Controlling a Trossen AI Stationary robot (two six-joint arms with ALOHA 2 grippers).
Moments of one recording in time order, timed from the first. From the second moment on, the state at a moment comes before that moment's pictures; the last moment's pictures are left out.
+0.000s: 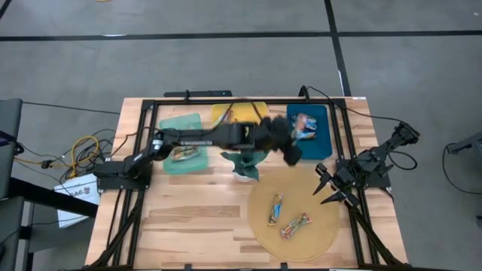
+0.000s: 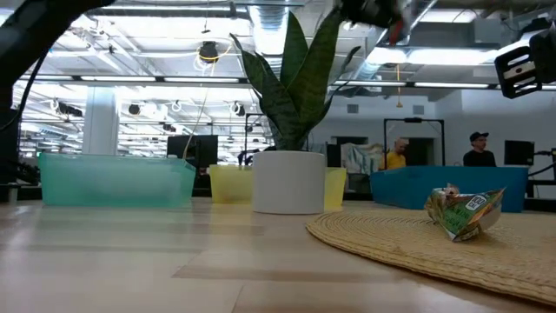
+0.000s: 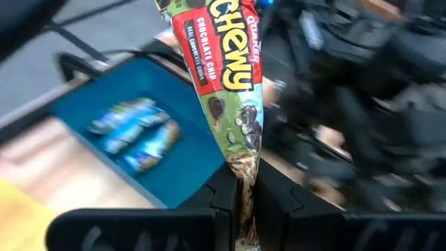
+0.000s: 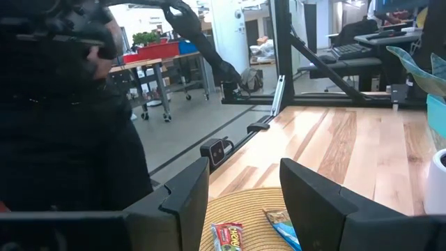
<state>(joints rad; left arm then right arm) -0.01 2.24 2.35 -0.64 -0.34 -0.51 0.58 0.03 0.01 0.01 -0.05 0.11</state>
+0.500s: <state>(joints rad) 0.27 2.24 2.35 -0.68 -0.18 -0.39 0.58 0.03 0.01 0.01 -0.05 0.11</state>
